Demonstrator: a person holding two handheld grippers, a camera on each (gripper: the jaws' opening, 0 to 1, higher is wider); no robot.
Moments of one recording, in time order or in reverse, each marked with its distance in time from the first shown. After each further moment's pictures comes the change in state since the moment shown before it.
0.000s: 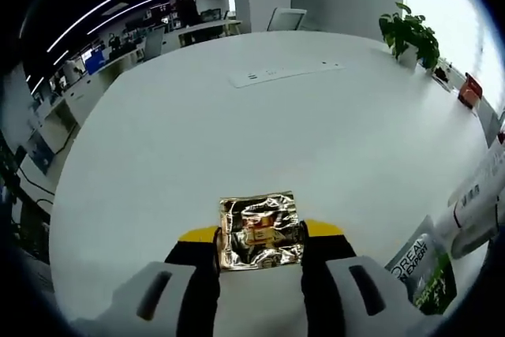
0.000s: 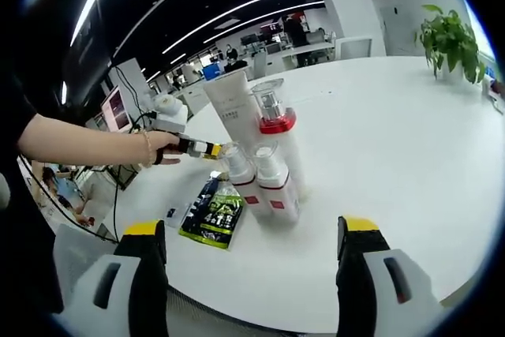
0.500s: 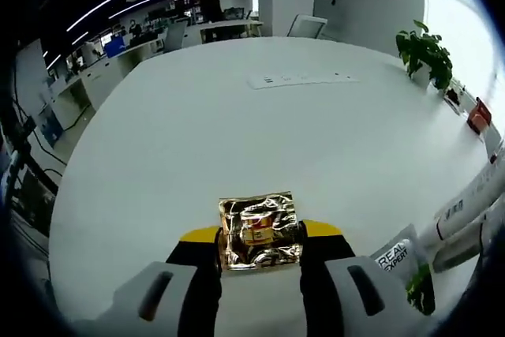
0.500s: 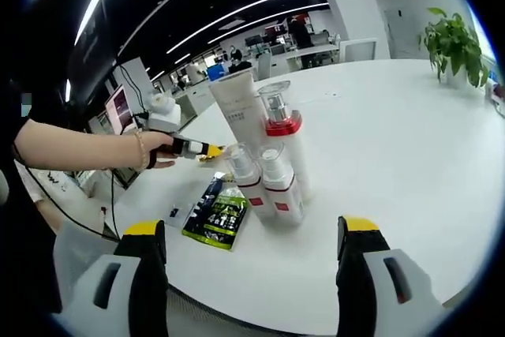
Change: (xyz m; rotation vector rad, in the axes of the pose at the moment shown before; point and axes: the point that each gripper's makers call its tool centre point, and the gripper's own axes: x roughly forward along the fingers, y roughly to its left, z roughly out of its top) left arm -0.034 -0.003 -0.021 -0.154 0.012 0.061; right arm 0.000 0.006 0.002 -0.019 -0.007 0.022
